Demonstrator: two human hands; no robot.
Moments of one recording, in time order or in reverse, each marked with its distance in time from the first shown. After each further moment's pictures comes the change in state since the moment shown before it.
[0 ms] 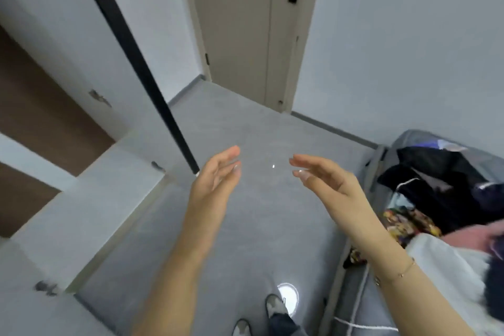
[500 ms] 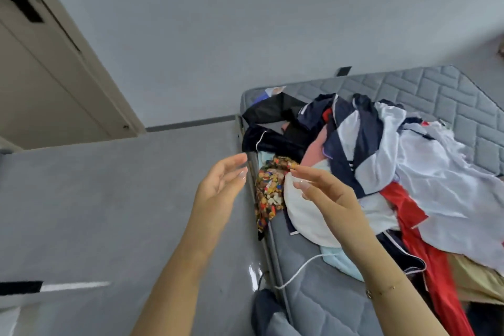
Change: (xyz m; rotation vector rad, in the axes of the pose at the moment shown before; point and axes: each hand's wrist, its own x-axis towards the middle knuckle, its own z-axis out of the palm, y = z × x) left_hand -0.016 -0.034 0.295 0.057 -0.804 -0.048; right_hand -0.148 0.061 -0.218 0.078 0.801 0.178
